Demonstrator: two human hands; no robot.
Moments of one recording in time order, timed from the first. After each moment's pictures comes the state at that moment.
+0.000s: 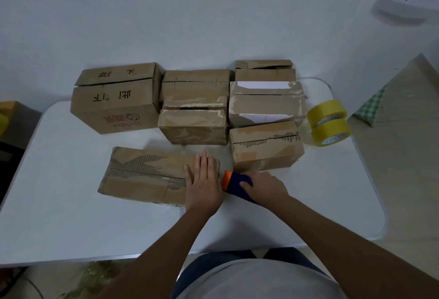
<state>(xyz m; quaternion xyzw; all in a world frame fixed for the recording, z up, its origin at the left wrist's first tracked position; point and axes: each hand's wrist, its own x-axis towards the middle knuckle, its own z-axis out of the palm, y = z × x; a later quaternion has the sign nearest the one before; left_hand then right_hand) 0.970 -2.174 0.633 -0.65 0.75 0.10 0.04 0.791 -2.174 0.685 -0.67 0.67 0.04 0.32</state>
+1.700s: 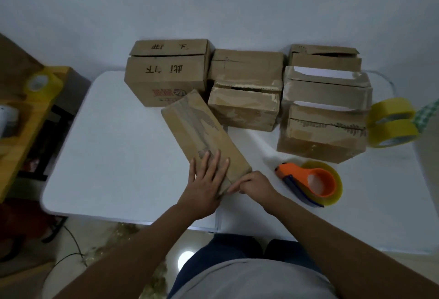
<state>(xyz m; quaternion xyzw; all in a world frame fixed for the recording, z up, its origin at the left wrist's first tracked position) 1.107 -2.133 0.641 -0.54 0.84 0.07 0.07 0.917 -2.158 0.662 -0.47 0.59 -0.14 0.64</state>
